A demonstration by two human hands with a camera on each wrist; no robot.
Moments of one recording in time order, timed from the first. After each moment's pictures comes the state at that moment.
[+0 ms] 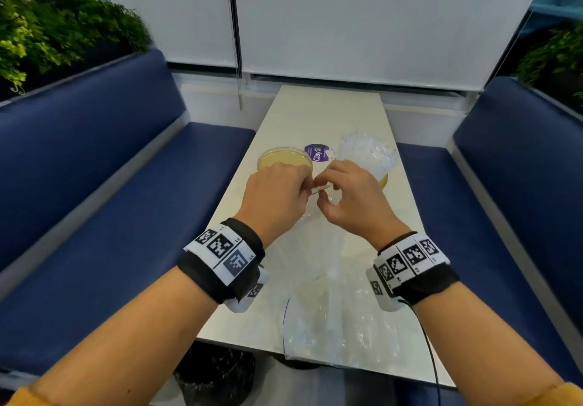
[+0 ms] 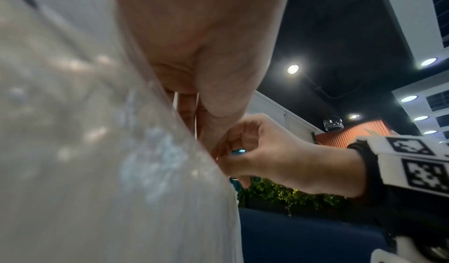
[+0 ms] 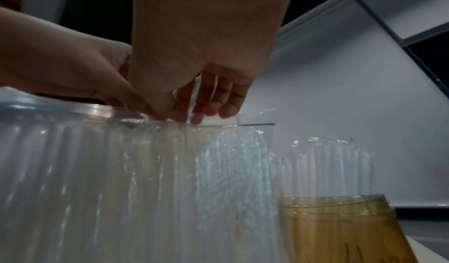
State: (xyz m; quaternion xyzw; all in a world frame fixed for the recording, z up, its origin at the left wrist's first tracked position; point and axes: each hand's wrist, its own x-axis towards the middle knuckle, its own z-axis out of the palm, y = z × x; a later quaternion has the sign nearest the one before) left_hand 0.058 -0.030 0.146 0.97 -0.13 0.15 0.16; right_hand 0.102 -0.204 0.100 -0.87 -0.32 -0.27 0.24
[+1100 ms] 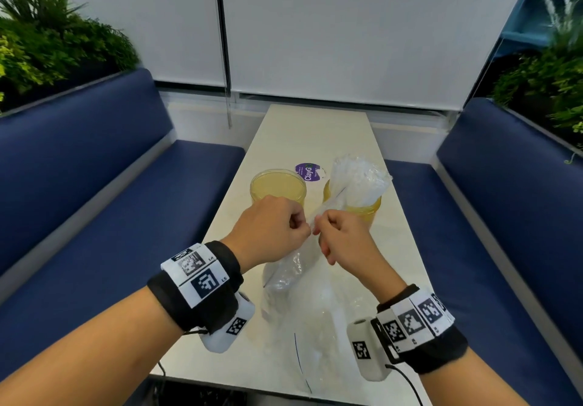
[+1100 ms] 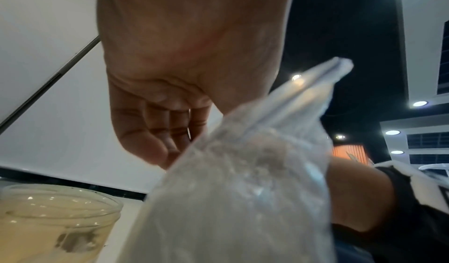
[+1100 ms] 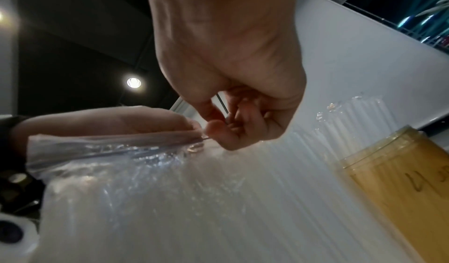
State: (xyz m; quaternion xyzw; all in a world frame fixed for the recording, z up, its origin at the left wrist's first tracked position) left_hand 0.071 -0.014 0.141 0.95 -0.17 0.04 0.26; right_hand 0.069 -0.177 0.108 -0.83 -0.04 -0.01 0.55
